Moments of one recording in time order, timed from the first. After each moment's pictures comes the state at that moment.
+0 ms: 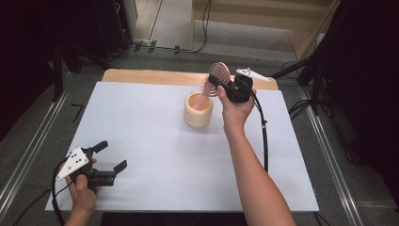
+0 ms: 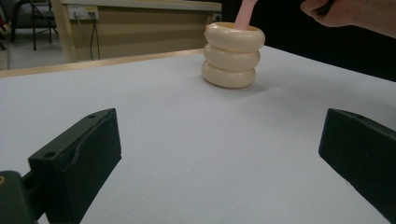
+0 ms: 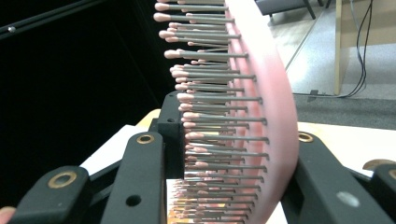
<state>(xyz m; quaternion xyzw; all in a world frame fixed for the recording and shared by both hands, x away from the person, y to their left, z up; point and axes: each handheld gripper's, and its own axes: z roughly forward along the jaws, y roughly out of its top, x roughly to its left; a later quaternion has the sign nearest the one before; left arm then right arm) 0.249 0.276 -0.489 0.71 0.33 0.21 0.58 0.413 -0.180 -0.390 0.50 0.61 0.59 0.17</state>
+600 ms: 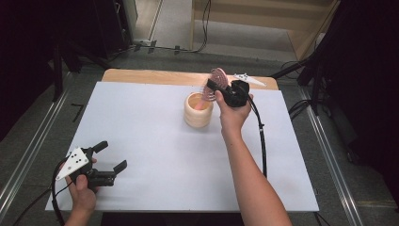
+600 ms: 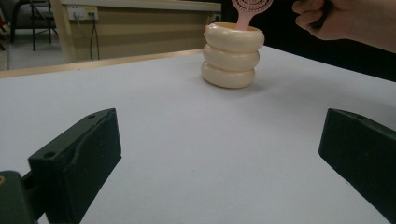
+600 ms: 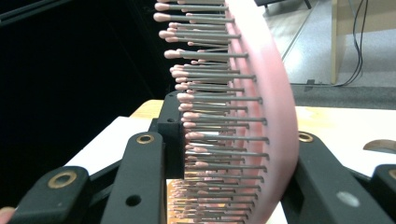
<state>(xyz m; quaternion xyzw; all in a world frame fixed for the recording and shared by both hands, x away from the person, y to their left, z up) 0.249 0.276 -0.489 0.71 0.32 0.21 0.58 0.415 -0.177 -0.411 0.51 0.61 0.58 0.16</state>
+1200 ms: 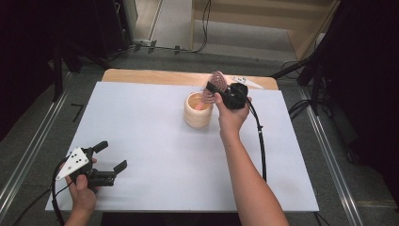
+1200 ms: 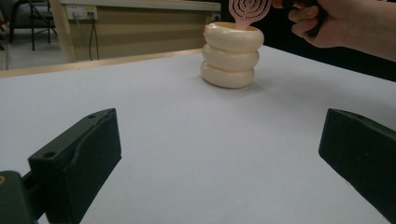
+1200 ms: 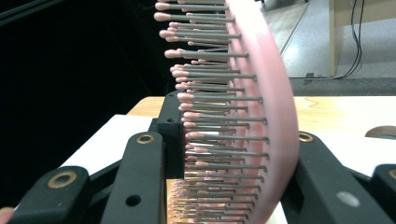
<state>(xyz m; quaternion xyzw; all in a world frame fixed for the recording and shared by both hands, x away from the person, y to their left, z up) 0.249 0.276 -0.489 0.71 0.32 0.21 0.58 0.417 -0.176 -0.424 0.52 0.60 0.58 0.16</state>
